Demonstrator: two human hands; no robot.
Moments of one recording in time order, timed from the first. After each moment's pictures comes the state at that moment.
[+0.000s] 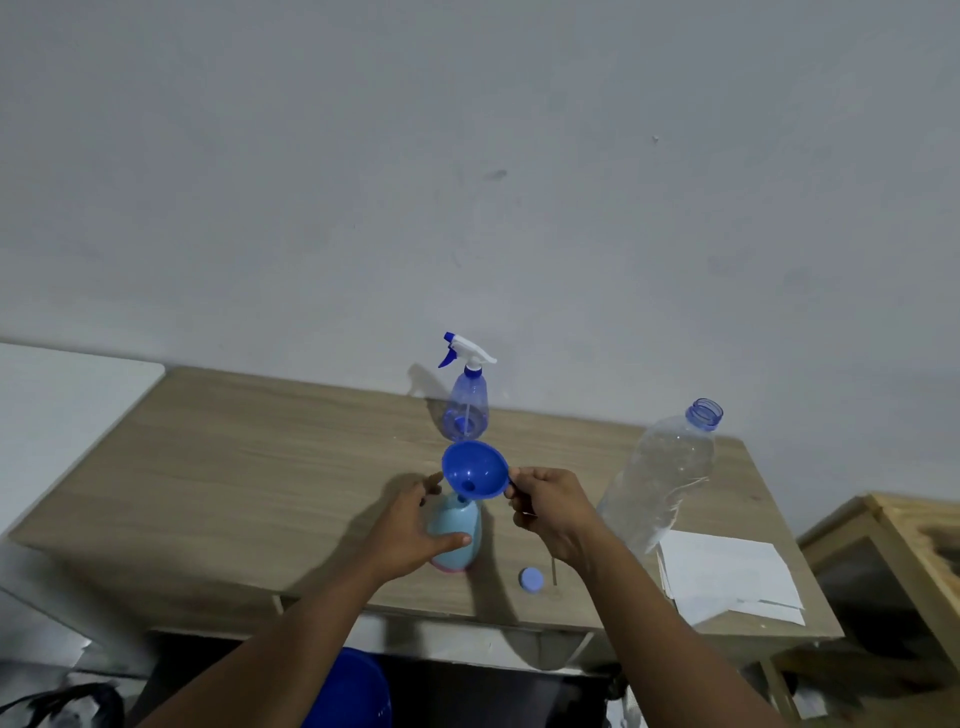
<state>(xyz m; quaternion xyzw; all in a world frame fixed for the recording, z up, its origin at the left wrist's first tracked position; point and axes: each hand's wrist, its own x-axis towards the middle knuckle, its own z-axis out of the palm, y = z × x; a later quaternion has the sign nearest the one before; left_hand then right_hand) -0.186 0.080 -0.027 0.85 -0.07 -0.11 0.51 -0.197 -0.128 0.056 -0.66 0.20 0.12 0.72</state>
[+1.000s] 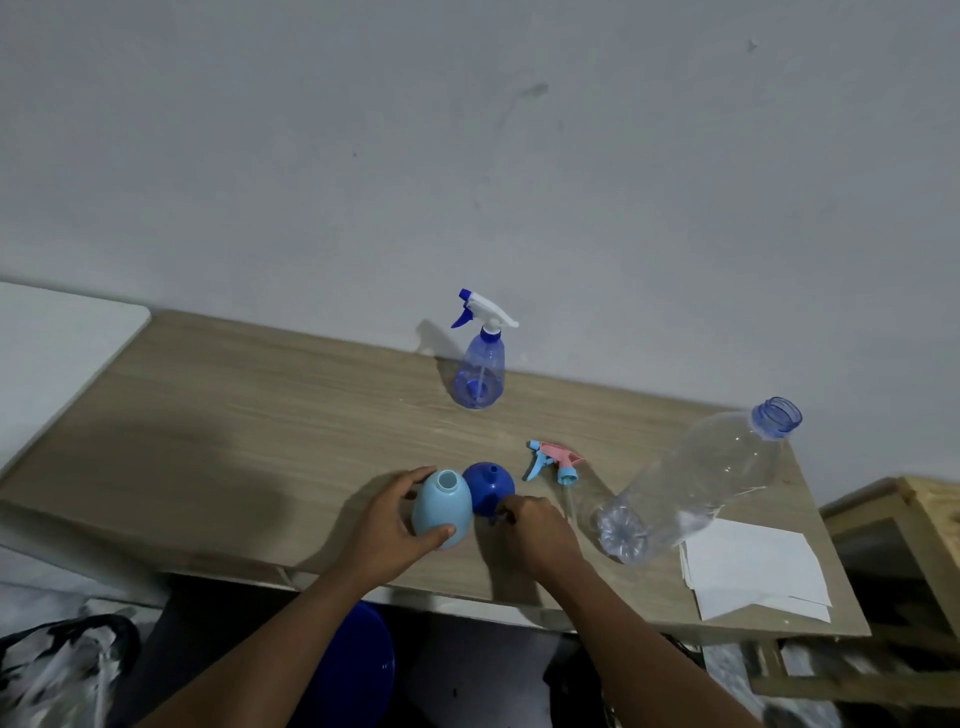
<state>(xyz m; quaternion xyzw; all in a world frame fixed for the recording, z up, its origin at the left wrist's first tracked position) -0.190 0.099 -0.060 0.83 -0.04 -0.07 0.55 -0.182 -0.125 -0.056 -0.98 -0.03 0.14 0.16</state>
